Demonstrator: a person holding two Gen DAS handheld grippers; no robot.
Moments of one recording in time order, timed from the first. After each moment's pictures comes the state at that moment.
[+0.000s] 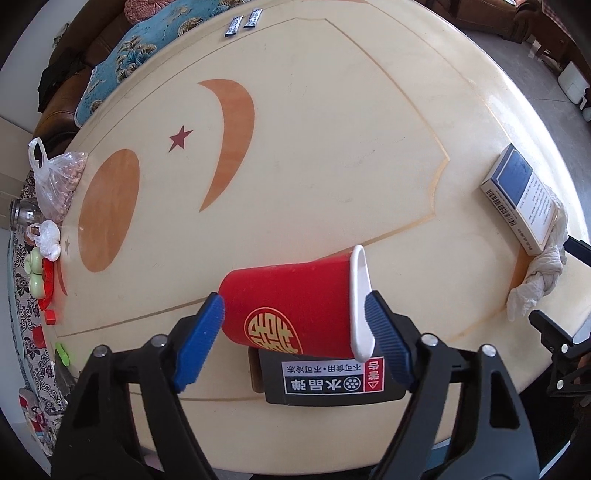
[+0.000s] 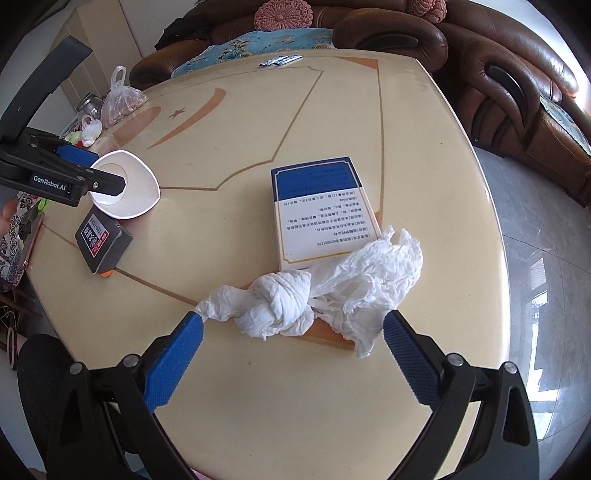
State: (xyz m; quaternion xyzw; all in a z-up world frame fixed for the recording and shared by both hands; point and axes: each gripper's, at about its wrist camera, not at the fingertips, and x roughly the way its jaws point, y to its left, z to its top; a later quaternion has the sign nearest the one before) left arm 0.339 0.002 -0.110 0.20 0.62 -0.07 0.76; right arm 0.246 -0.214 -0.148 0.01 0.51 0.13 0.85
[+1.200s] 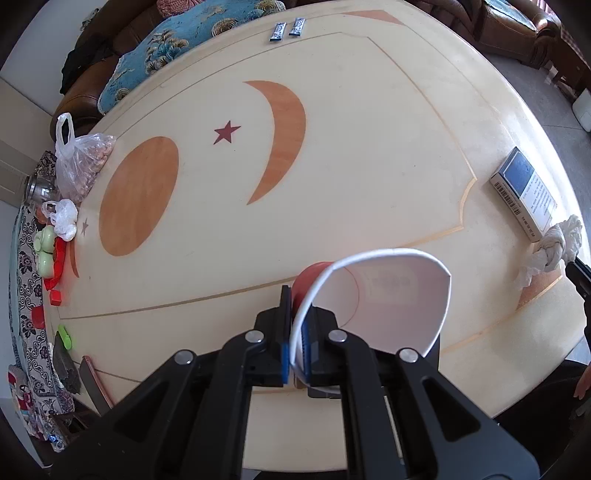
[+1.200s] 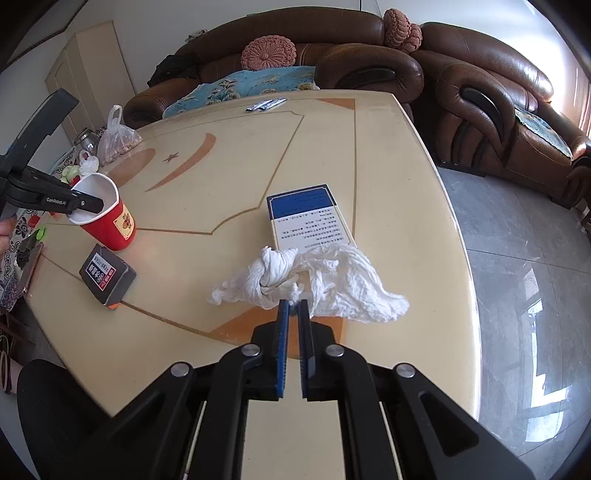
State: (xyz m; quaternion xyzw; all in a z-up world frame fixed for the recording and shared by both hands) left arm 0.335 0.036 -0.087 0.17 0.60 -0.03 0.78; right arm 0.232 -0.227 -0.119 0.03 0.45 0.11 0.89
